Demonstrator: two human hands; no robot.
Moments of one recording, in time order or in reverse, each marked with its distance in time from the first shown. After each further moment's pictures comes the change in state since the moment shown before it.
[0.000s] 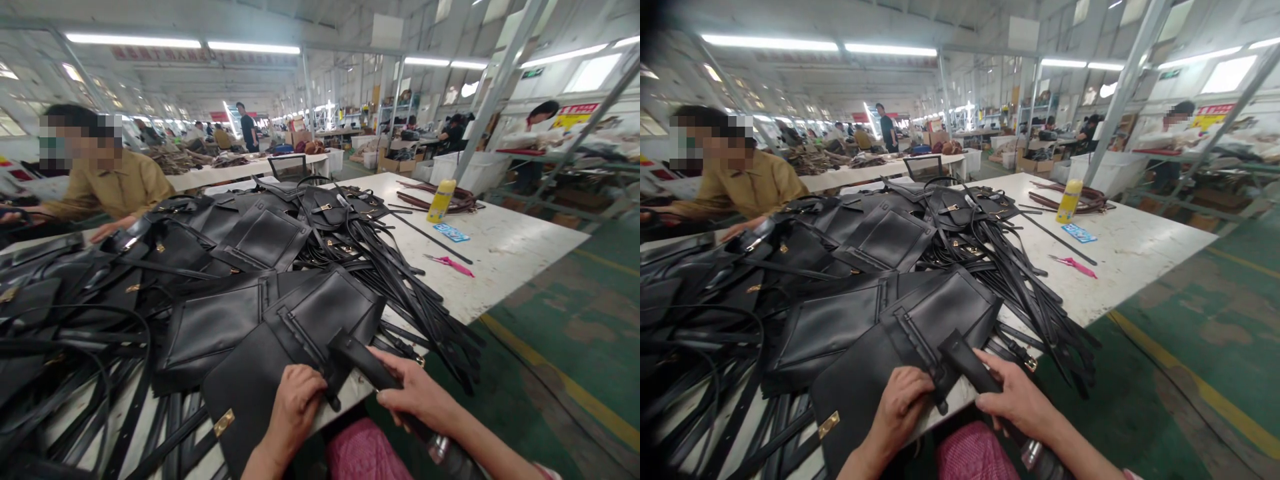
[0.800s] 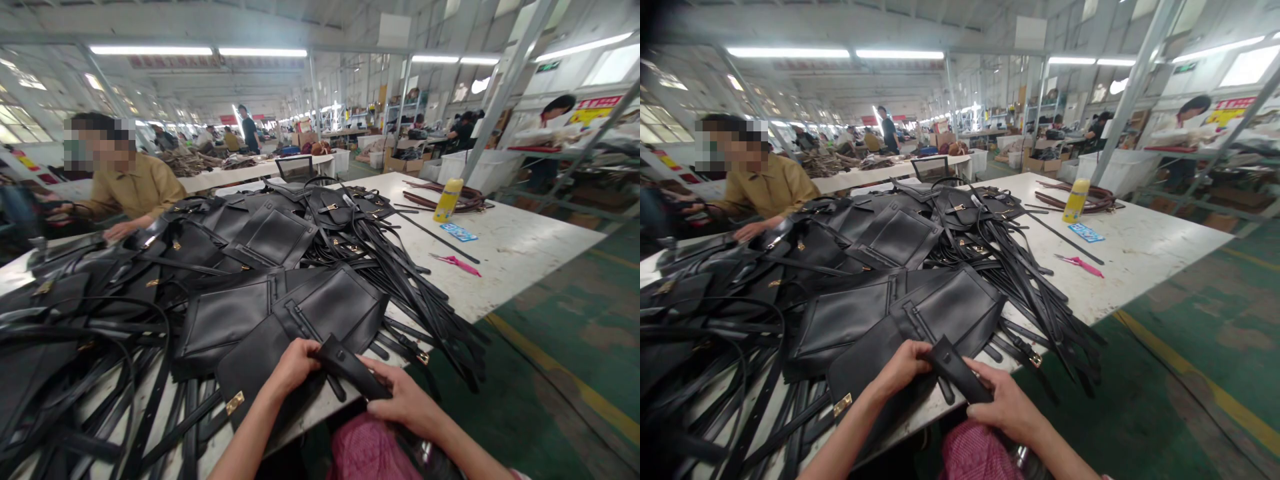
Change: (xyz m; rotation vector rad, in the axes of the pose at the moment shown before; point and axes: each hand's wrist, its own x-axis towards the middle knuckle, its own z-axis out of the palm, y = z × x) left_hand 0.041 -0.021 -0.014 -0.504 -0.269 -0.496; right_hand 0.008 0.026 0.024 0.065 -0.025 -0.090
